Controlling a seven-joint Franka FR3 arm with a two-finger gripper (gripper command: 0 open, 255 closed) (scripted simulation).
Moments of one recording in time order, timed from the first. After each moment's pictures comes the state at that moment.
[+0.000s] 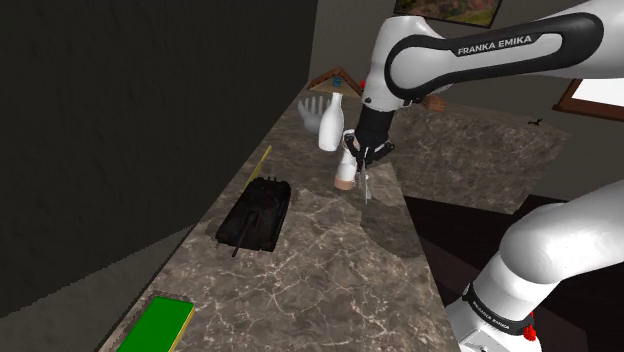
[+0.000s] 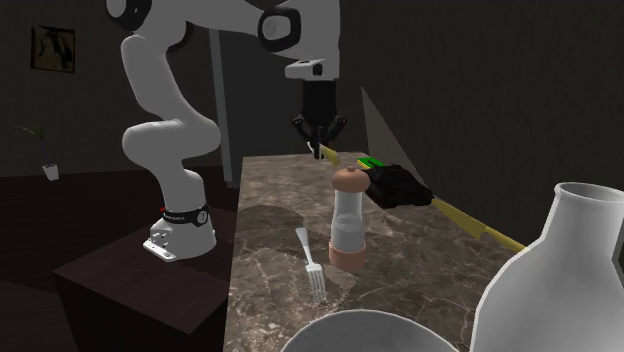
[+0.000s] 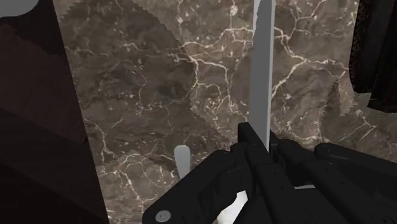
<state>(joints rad) -0.26 -0.51 0.35 -2.41 0.16 1.94 0.95</state>
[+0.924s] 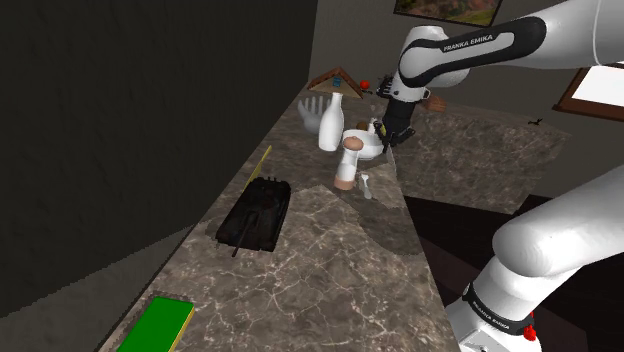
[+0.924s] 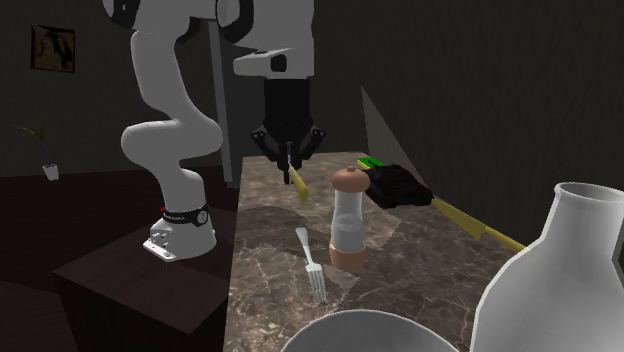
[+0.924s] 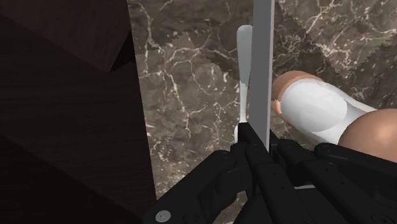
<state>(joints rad) -0.42 -0.37 0.12 -2.33 0.03 1.97 0.63</state>
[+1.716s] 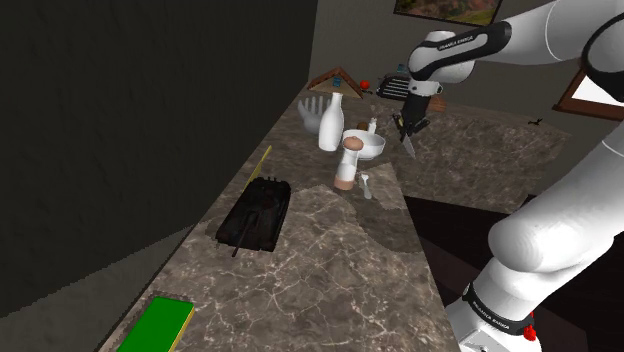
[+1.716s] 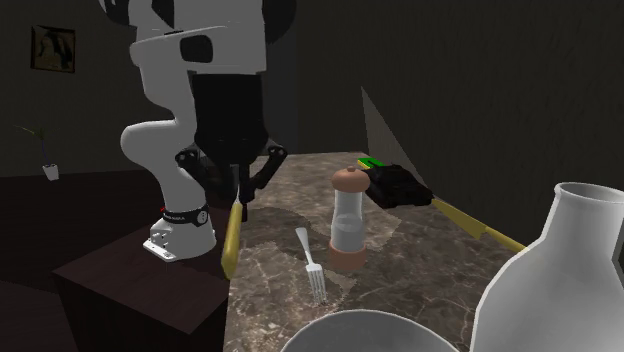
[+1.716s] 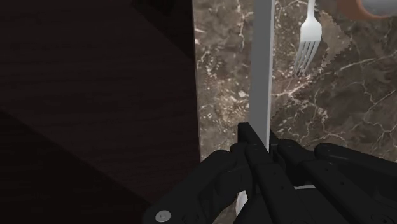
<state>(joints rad) -0.53 -0.14 -0.05 -2.09 -0.02 1.97 0.38</state>
